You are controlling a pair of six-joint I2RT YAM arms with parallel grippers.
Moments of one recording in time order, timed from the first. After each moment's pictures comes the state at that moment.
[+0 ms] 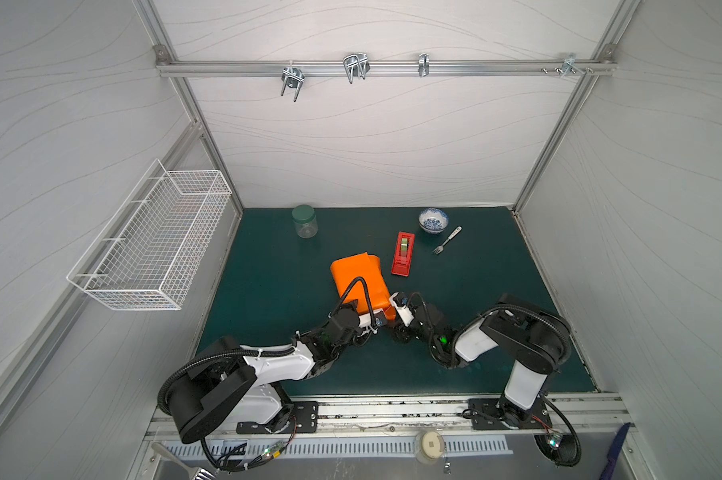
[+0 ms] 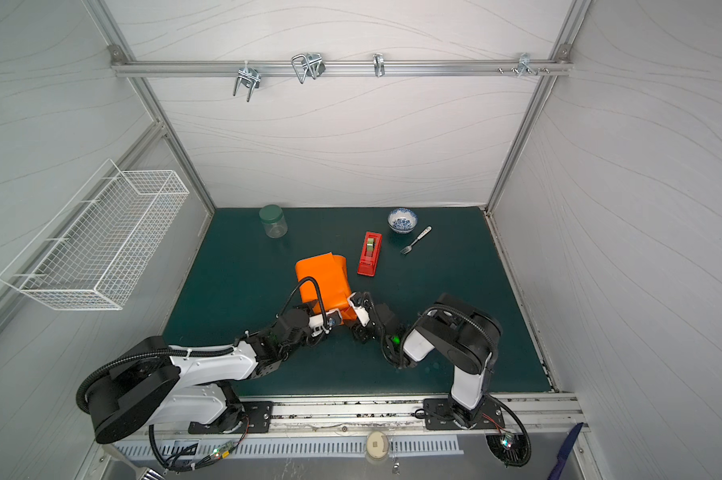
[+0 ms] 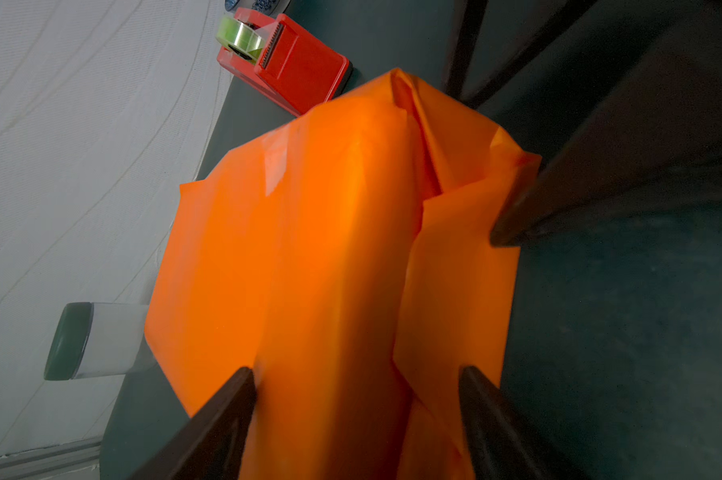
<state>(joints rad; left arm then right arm) -0.83 1.30 0.32 0.38 -0.34 0.67 0.88 1.79 0.42 0.91 0.00 0.03</state>
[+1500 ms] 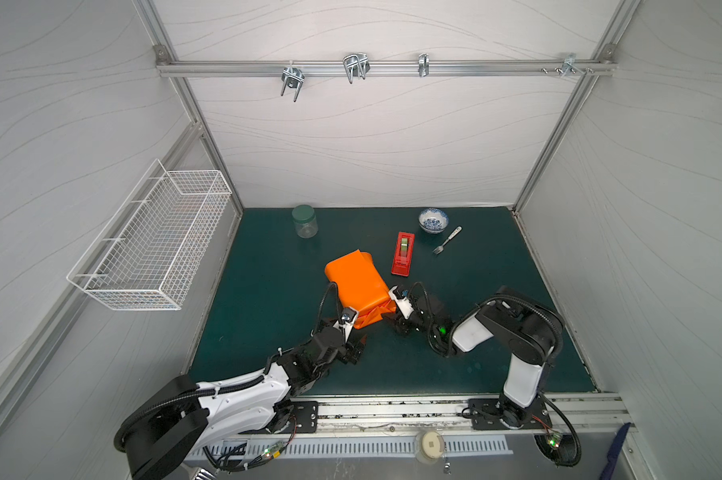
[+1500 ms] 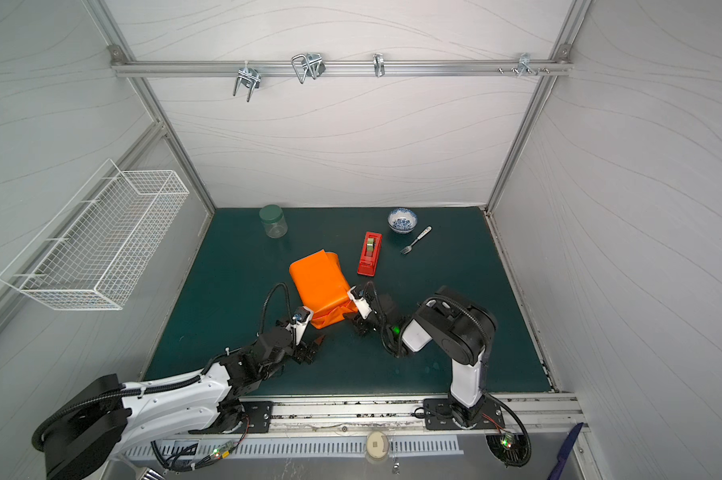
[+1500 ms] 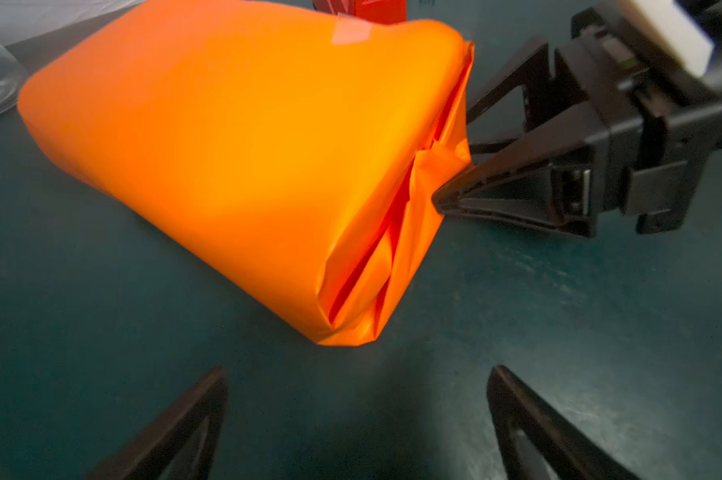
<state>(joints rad) -0.87 1.01 0.14 0.26 -0.30 -0.14 0.82 1.84 0.47 0.92 -0.17 0.04</state>
